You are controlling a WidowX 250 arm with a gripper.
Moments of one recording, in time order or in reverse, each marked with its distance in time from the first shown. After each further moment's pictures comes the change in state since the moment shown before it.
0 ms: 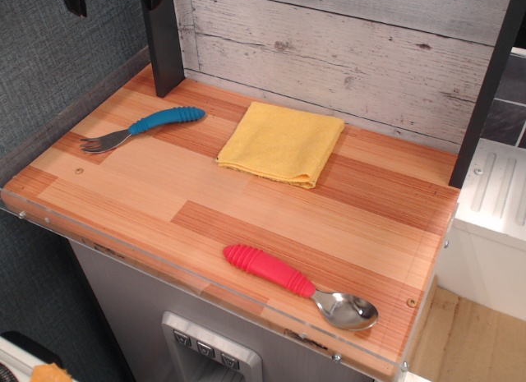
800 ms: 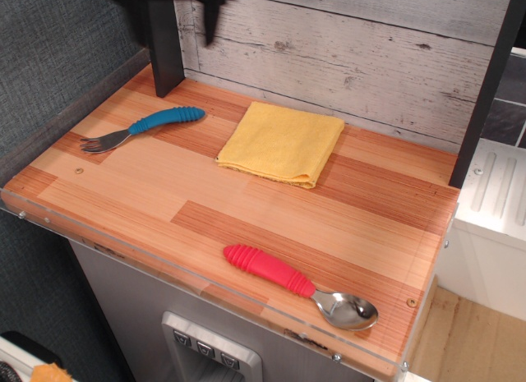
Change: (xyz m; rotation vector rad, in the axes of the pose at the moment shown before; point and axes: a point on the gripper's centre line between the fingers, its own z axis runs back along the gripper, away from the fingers) arm 0.004 -0.067 -0.056 -0.079 0.025 -0.277
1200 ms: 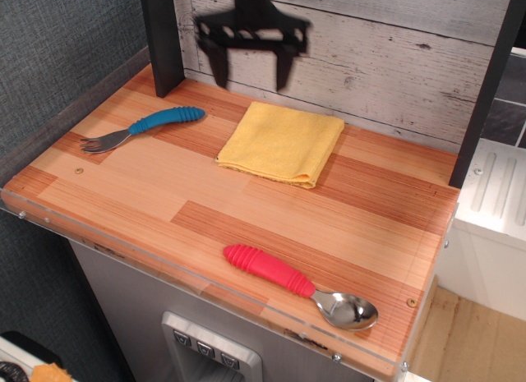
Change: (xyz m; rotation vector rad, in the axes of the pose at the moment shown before) arm 0.001 -0.055 -0.053 -0.045 -0.020 -0.151
